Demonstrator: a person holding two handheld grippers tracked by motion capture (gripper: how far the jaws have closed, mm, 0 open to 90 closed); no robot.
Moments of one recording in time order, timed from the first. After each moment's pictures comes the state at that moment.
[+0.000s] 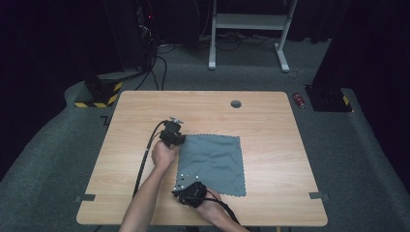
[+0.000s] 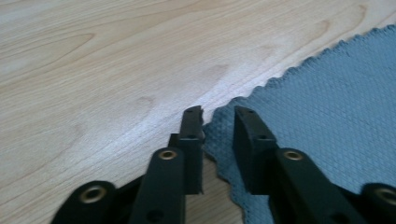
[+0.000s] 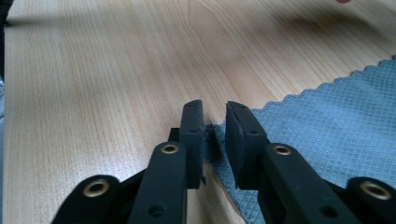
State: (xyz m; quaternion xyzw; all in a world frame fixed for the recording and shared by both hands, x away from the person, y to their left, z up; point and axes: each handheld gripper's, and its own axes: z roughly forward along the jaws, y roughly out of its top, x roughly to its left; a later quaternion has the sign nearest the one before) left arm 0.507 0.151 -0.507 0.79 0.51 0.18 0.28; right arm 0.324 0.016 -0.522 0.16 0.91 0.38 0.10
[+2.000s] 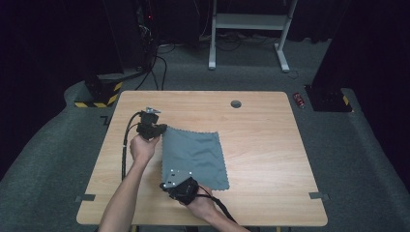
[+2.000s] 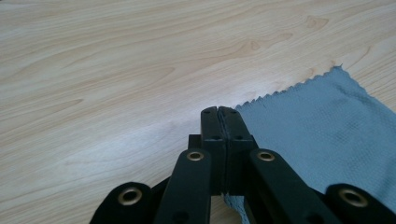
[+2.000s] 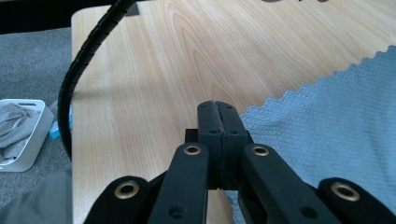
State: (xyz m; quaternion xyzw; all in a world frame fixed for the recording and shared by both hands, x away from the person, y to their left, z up) left arm 0.484 0.222 -0.441 0.76 0.52 0.18 0.34; right arm 0.317 0.038 -0.475 0.12 0.89 0.44 0.10
